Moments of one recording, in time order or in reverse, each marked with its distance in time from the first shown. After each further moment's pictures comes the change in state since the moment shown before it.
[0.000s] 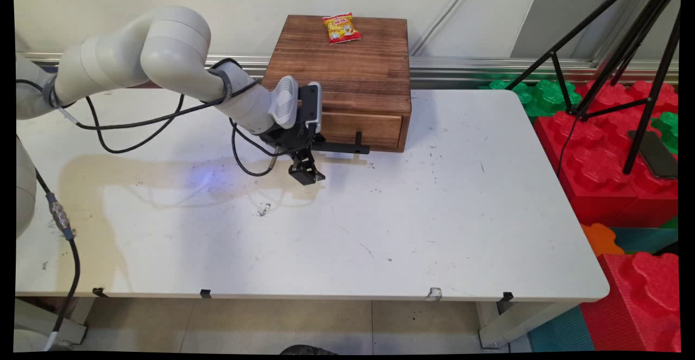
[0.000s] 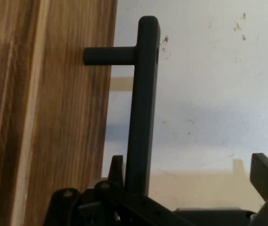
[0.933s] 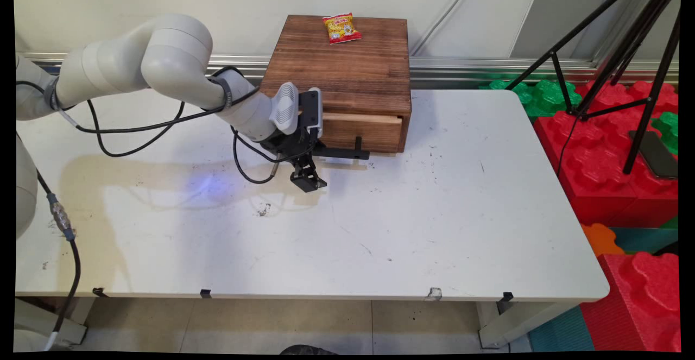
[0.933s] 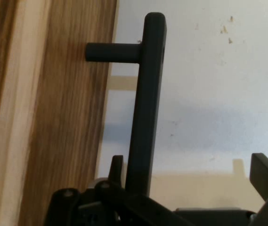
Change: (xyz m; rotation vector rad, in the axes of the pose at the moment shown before) arm -0.001 0.011 0.004 -0.017 0.003 -0.048
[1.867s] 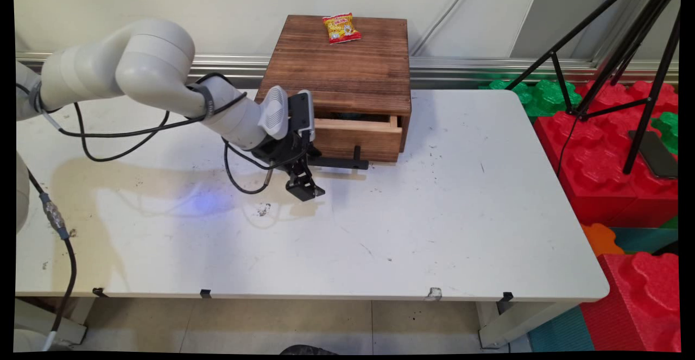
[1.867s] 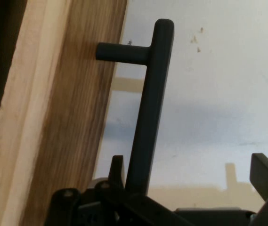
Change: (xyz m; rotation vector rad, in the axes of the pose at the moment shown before) arm -0.007 0.022 -0.017 -0.017 0.035 -0.076
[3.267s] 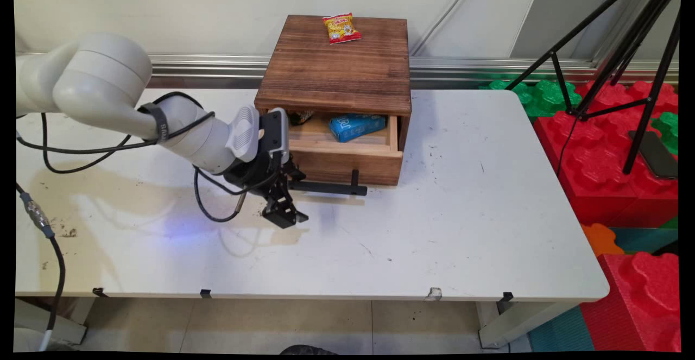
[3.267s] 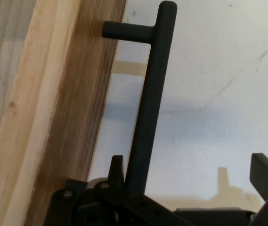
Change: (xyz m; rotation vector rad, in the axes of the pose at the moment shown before) arm -0.026 0.047 -0.034 -0.057 0.020 -0.039
